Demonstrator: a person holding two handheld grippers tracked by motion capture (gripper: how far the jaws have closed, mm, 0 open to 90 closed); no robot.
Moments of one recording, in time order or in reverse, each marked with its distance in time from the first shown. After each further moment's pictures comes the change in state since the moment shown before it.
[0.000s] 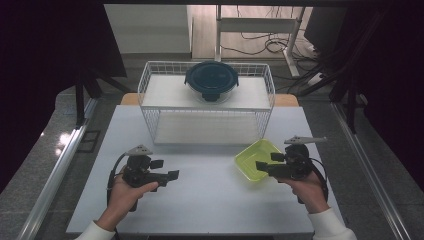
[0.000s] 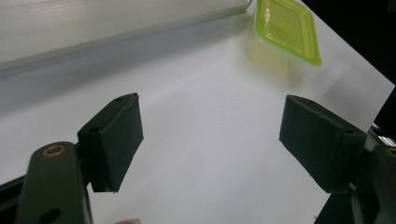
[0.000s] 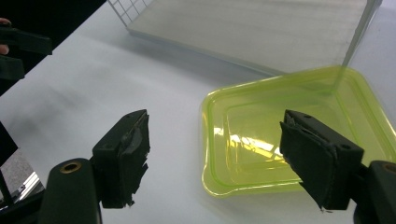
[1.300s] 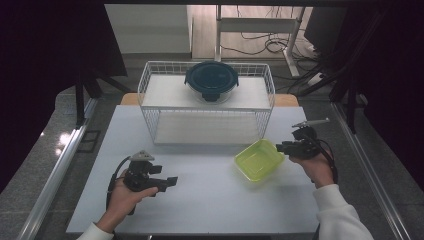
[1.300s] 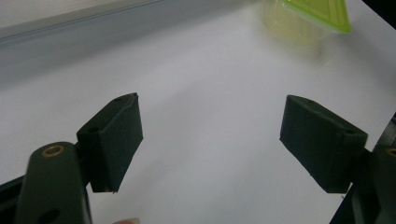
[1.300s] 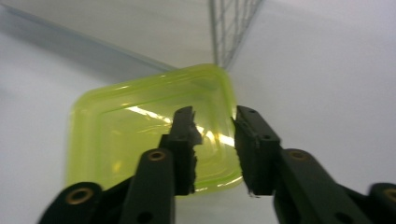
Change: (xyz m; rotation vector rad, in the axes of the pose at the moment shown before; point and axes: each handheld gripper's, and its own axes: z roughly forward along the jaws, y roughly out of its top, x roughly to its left) left arm 0.010 -0.016 0.010 0.075 0.030 0.023; right arm -0.066 0.029 0.012 0.121 -0.250 -0.005
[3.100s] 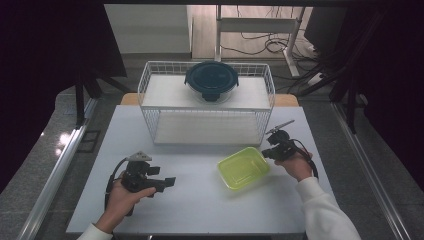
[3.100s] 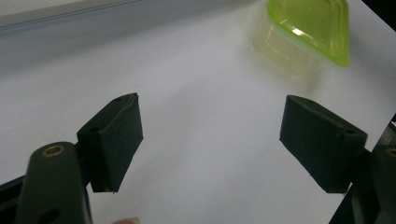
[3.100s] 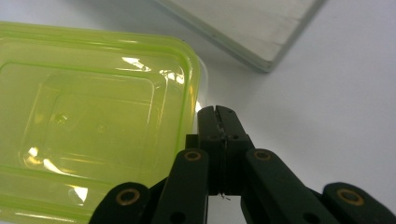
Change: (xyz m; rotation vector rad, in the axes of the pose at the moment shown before) left arm 0.005 -0.004 -0.001 -0.003 -0.006 -0.024; right arm 0.023 0.003 0.064 0.189 0.047 -0.186
